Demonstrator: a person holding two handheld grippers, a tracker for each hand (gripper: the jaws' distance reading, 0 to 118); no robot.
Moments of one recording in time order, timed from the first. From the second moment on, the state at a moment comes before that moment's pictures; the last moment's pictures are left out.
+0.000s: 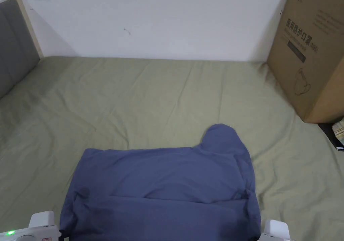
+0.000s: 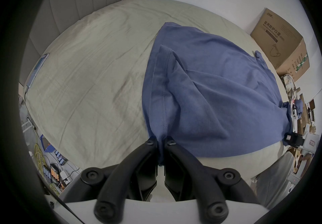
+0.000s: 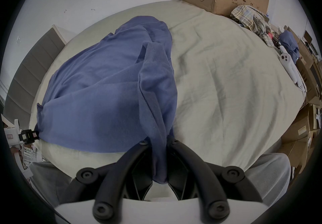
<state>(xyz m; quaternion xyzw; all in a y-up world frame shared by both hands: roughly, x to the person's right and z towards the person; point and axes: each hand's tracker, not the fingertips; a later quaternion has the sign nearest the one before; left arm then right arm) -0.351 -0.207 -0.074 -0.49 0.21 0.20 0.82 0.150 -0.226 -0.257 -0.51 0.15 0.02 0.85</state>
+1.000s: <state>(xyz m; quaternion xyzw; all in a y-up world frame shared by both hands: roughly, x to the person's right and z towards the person) -0.250 0.033 -0.120 -0.07 0.22 0.02 0.97 0.091 0.052 -0.229 -0.05 0.18 0.02 0.98</state>
